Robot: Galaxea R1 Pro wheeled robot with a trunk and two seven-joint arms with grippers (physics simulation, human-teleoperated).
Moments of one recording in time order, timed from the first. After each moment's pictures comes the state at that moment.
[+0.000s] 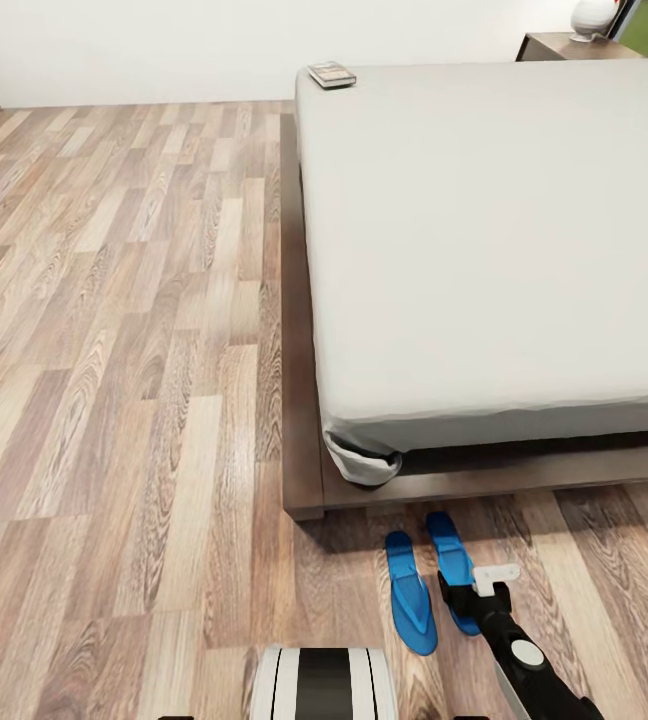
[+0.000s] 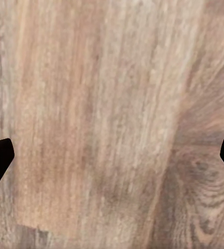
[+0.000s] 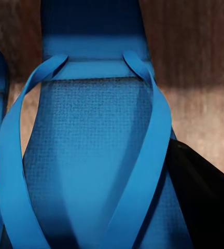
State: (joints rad) left arm -0.40 0.67 -0.48 -0.02 0.91 -0.20 -0.55; right arm -0.39 -0.08 -0.06 -0.62 0.09 -0.20 0.04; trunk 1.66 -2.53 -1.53
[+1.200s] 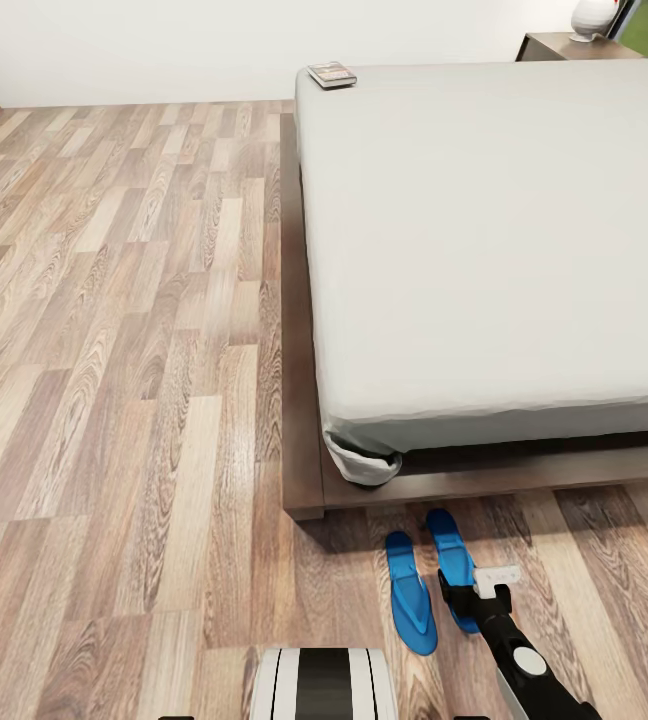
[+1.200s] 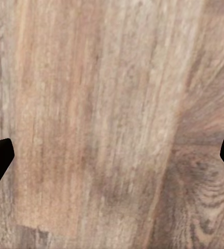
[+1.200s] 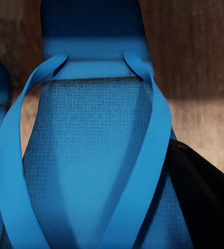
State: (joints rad) left arm -0.40 0.67 -0.48 -0.02 0.91 -0.20 -0.55; right arm -0.40 -0.08 -0.06 -0.57 0.09 -0.30 0.04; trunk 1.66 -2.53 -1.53
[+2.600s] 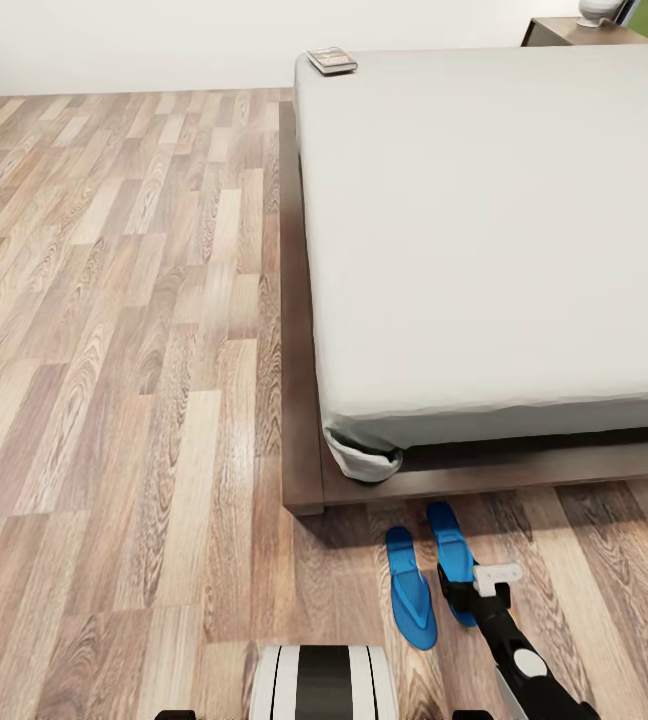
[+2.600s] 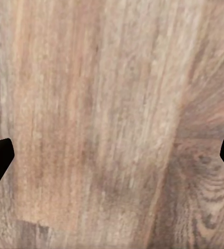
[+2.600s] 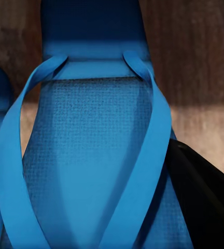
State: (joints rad) left arm -0.40 0.67 -0.48 -0.02 0.91 -0.20 -0.55; right arm -0.41 -0.08 -0.06 -0.54 0.09 -0.38 0.04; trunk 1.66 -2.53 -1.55
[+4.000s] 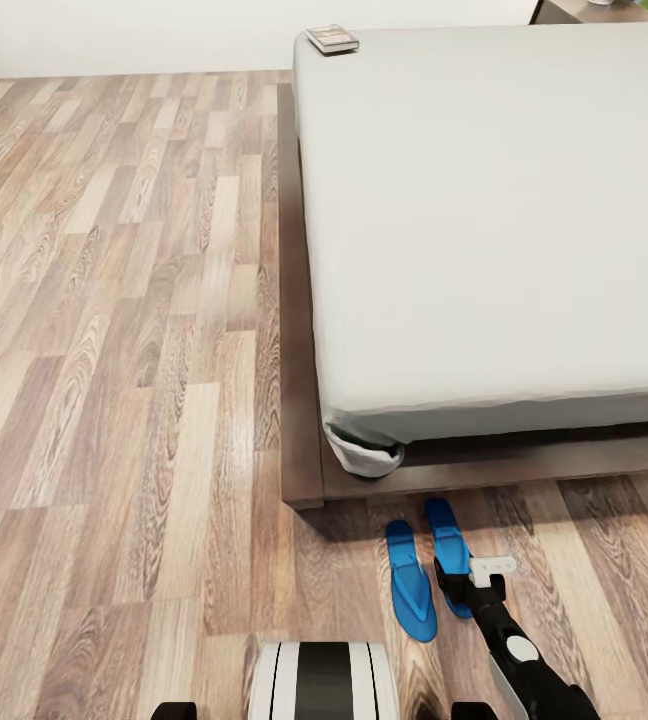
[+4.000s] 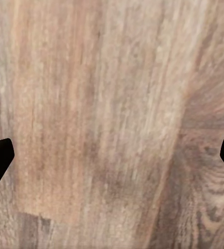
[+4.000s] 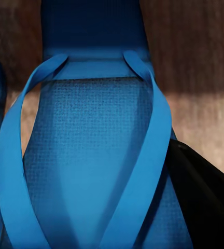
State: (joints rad) left arm -0.40 0.67 -0.48 -0.02 0.91 -0.20 -0.55; right arm -0.46 -0.07 -0.06 -0.49 0.09 -0.37 0.03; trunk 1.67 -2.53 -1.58
